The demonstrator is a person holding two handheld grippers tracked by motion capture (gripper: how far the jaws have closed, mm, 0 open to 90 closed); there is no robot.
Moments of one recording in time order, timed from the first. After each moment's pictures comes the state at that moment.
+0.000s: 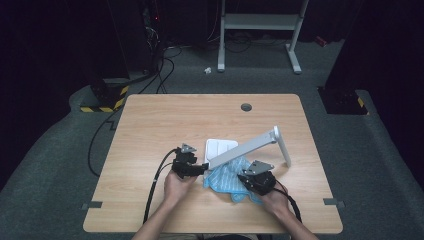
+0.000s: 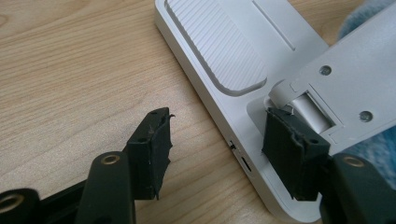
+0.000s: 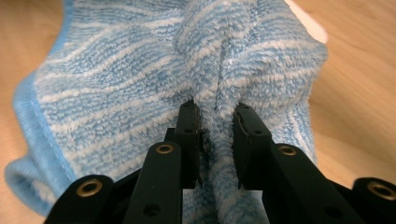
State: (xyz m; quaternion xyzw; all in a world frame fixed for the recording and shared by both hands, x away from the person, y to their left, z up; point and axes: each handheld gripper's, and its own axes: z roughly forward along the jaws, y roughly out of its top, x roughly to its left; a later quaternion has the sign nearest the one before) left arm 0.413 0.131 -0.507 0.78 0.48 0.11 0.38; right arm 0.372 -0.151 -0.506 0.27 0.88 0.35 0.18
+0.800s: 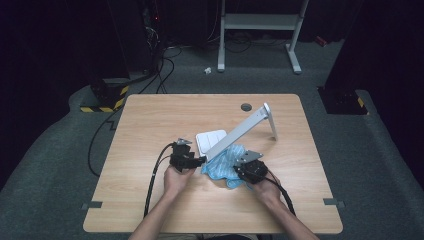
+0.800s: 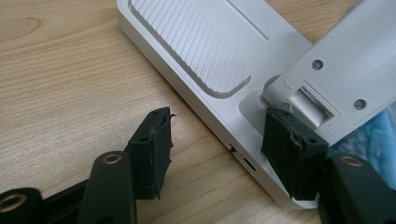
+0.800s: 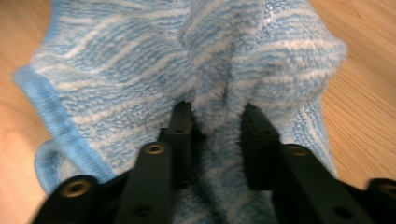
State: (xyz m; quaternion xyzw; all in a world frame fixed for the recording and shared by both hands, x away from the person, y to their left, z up) left arm 0.436 0.143 -0.510 0.76 0.52 0.09 0.38; right arm 0.404 -0.127 -0.505 0.30 0.88 0.31 0.20
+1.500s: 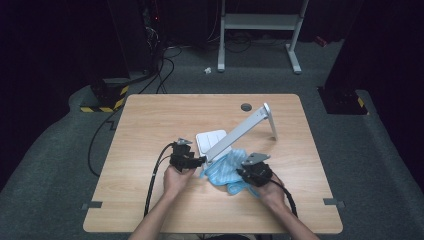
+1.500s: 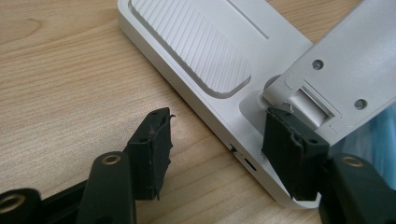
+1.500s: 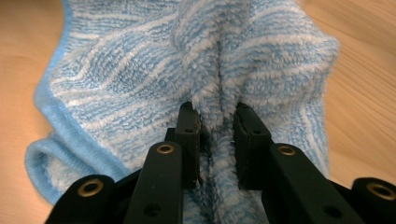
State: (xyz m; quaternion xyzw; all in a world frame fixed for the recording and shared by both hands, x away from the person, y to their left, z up) left arm 0.437 0.143 -0.510 0.76 0.52 0.09 0.38; right arm 0.405 -0.152 -0.506 0.32 0.87 0.33 0.17
